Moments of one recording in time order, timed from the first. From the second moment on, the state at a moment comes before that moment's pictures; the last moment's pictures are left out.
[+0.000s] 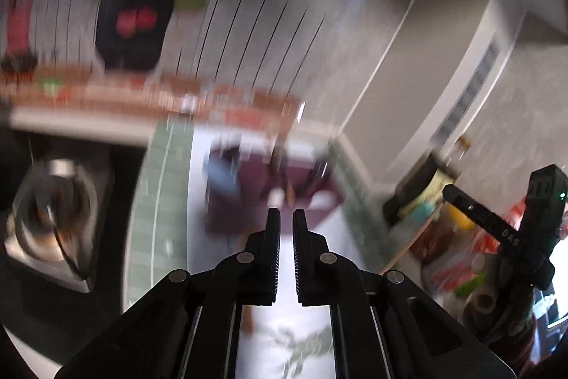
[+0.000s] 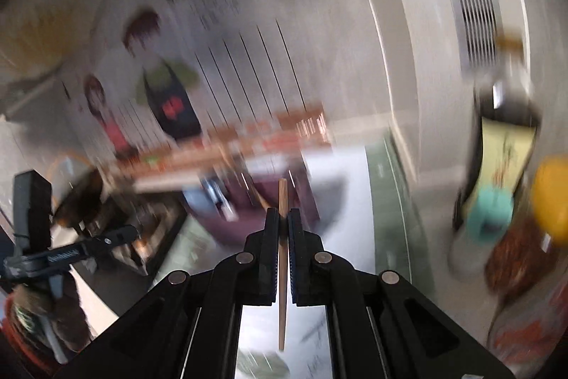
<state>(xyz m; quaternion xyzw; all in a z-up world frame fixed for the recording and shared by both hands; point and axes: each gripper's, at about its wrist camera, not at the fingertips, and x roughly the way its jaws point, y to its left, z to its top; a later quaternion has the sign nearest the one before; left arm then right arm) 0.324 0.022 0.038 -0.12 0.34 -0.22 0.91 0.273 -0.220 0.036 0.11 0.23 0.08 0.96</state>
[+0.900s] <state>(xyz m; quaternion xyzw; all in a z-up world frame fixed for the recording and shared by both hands) 0.394 -0.044 -0.155 0.02 0.48 -0.10 0.87 0.292 -0.227 -0.006 0.10 0.28 0.04 0.95</state>
